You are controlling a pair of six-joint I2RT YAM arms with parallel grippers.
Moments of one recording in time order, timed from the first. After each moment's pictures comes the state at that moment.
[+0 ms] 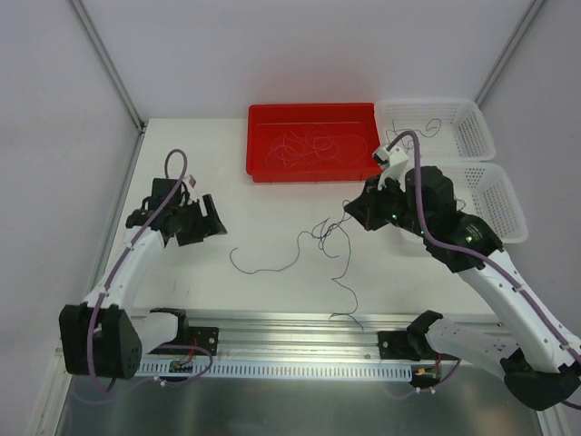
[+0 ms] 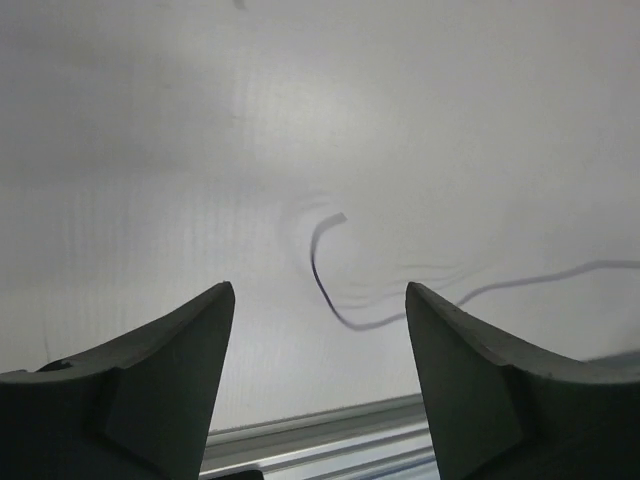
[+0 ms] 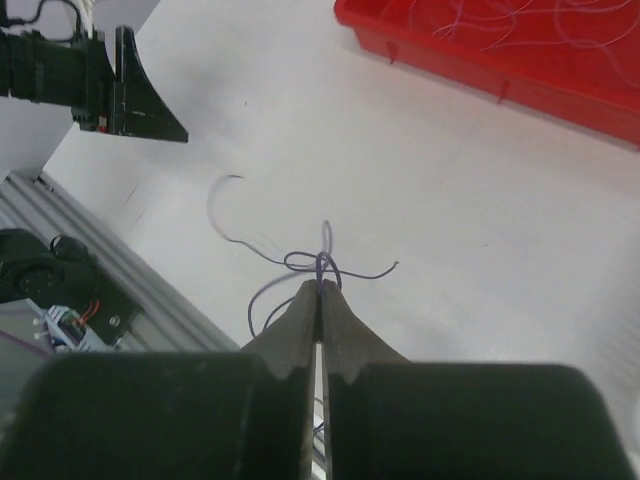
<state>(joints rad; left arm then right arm) 0.00 1.19 0.82 -0.68 0.24 -0.38 0.65 0.95 1.23 -0.69 -0.10 0.27</state>
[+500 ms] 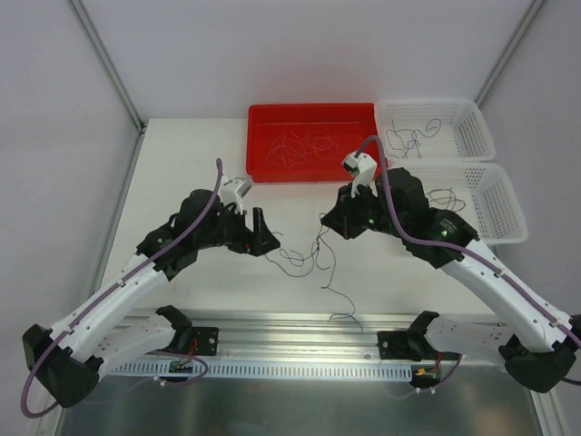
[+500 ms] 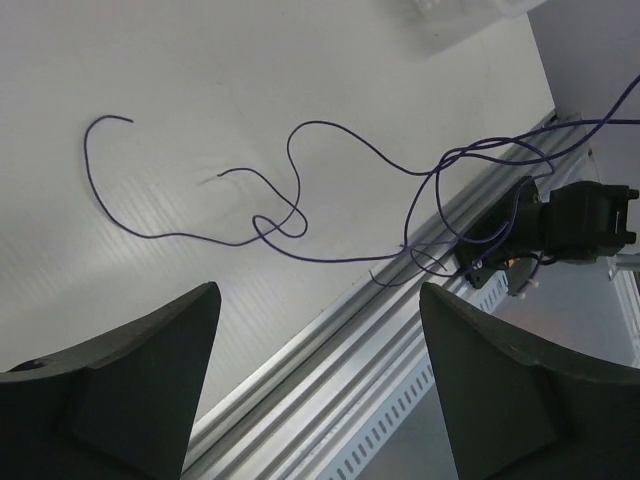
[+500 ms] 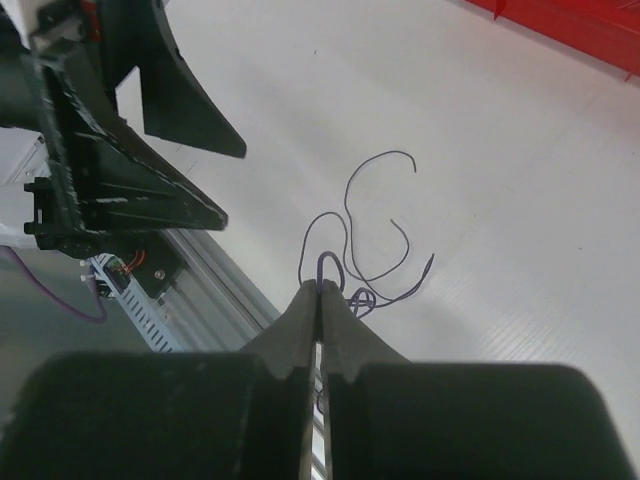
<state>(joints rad) -0.59 0.88 0.83 -0.48 0.32 -0.48 0.81 1.05 1.23 -0.66 -0.14 0.31</state>
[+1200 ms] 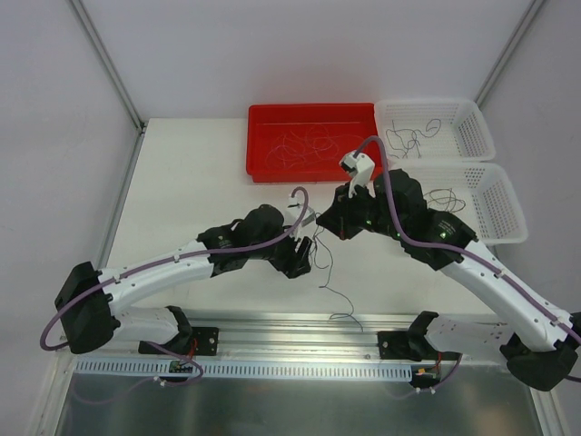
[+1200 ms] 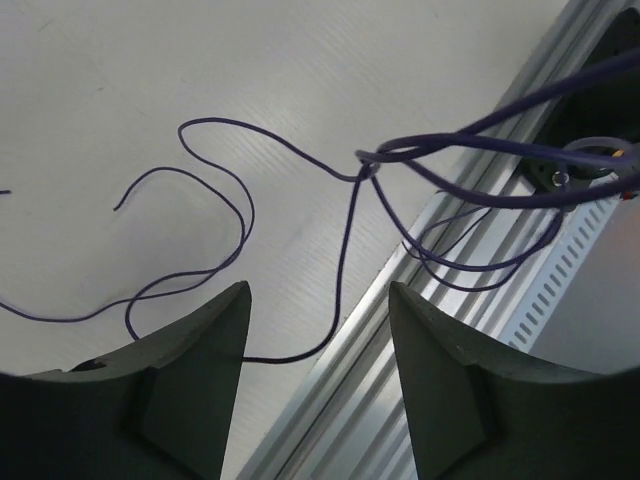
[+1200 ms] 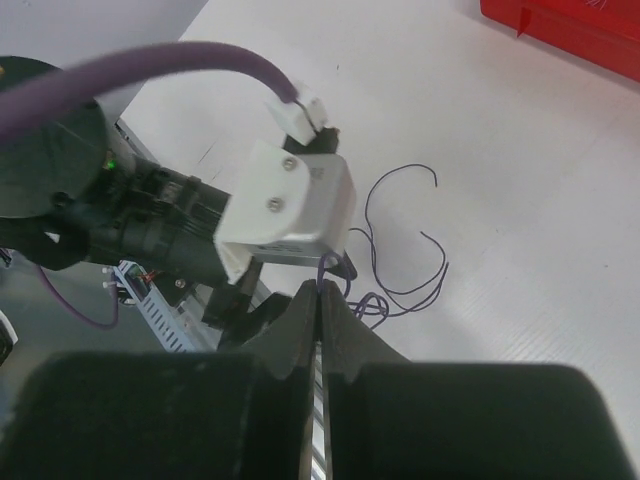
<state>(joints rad) -0.96 1.22 0.88 -0.31 0.18 -0.30 0.85 1.06 1.23 -0.61 -0.12 0.35</state>
